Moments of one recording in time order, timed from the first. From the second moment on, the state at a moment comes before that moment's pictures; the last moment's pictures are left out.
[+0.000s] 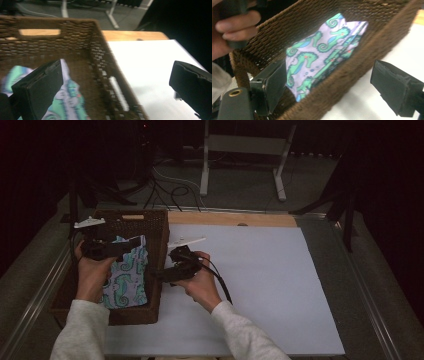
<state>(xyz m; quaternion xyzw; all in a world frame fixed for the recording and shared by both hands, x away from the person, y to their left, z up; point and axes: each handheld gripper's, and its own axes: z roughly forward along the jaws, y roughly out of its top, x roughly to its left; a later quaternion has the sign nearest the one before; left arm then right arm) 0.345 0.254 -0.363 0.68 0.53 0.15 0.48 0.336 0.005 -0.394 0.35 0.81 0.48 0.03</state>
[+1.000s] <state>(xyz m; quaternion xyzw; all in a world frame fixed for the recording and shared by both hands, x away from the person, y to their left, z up) 0.293 0.204 -0.380 0.71 0.49 0.18 0.47 0.335 -0.154 -0.396 0.39 0.77 0.50 0.11</state>
